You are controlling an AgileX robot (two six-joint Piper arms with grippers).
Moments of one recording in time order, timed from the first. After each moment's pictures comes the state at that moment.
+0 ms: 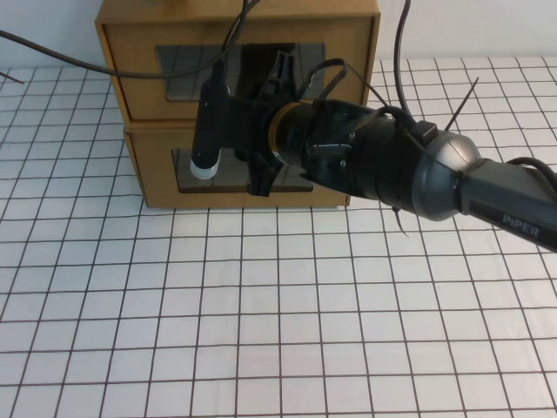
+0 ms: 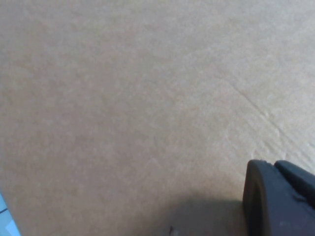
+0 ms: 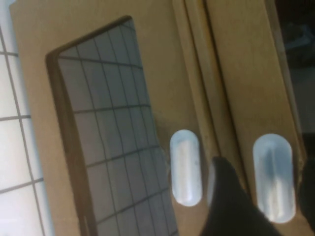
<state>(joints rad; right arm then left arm) 0.76 2.04 -1.69 -0.90 0.28 -0.05 -0.15 2.02 -2.21 -0.59 1.02 0.55</state>
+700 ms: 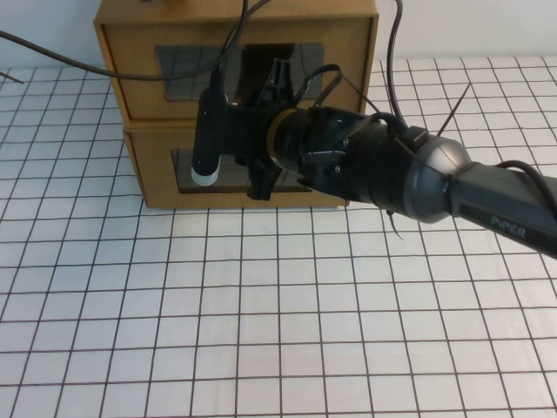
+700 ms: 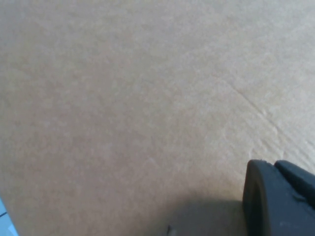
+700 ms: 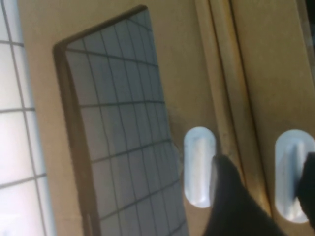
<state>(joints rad) 0.76 2.07 -1.70 -0.93 0.28 -0.05 -0.15 2.02 -2.21 -0.58 1.02 0.56</state>
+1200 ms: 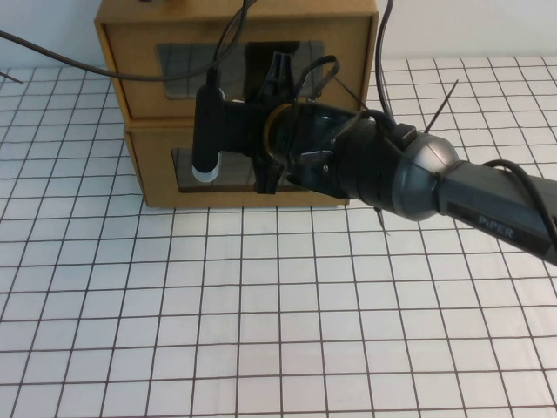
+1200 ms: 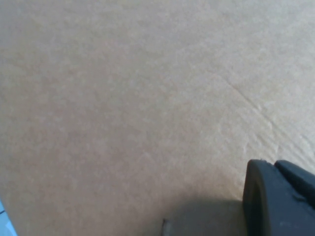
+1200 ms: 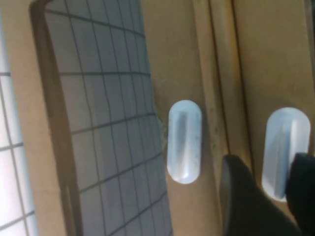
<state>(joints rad) 0.77 2.09 -1.76 -0.99 0.40 -0.05 -0.15 2.02 -2.21 -0.58 1.03 0.56</state>
